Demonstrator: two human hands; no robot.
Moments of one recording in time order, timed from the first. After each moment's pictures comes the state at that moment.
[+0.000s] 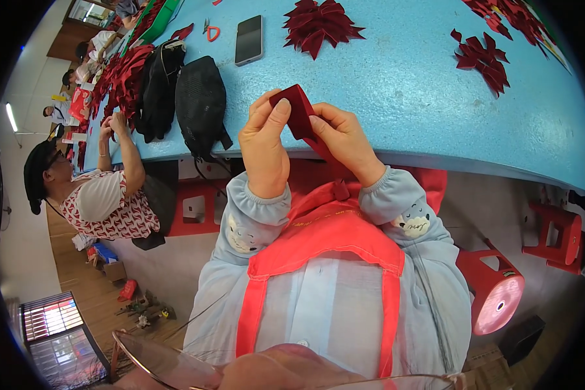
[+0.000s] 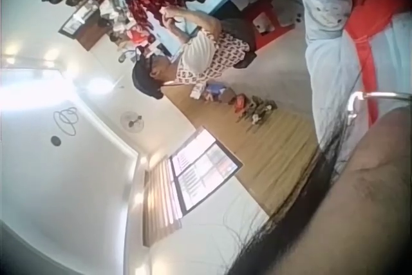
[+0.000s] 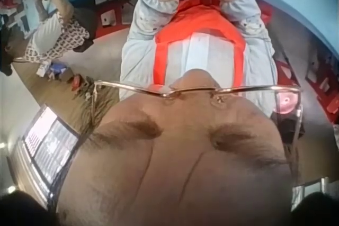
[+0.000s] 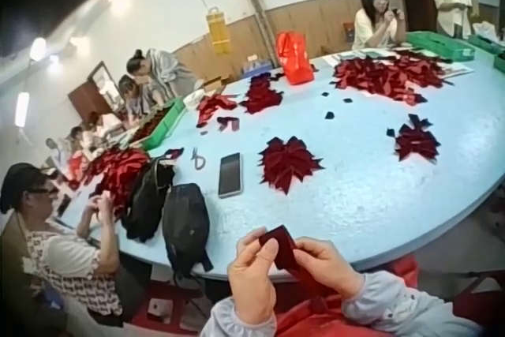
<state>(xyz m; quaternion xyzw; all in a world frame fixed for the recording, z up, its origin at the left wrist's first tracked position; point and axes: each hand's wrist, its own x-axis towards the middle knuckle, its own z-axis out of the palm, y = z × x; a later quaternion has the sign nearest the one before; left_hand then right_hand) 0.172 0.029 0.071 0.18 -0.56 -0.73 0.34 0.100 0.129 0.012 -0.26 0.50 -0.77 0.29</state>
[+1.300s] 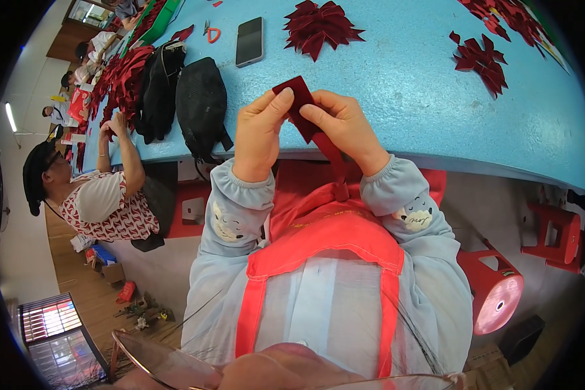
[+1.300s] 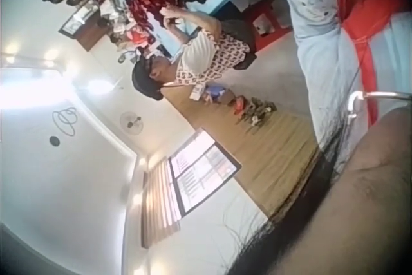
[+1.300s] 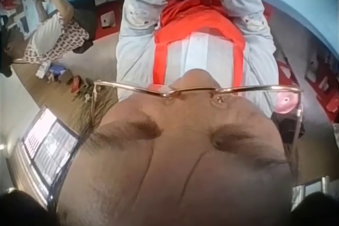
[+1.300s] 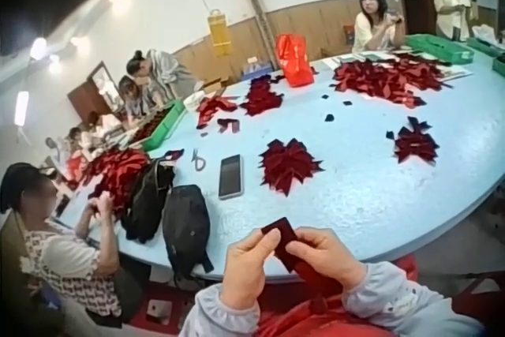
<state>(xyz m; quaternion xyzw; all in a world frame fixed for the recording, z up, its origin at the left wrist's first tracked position) 0.162 -0.004 0.075 0.12 -0.58 -0.79 0.18 0.085 0.124 0.037 -0.31 0.57 -0.72 0.25</state>
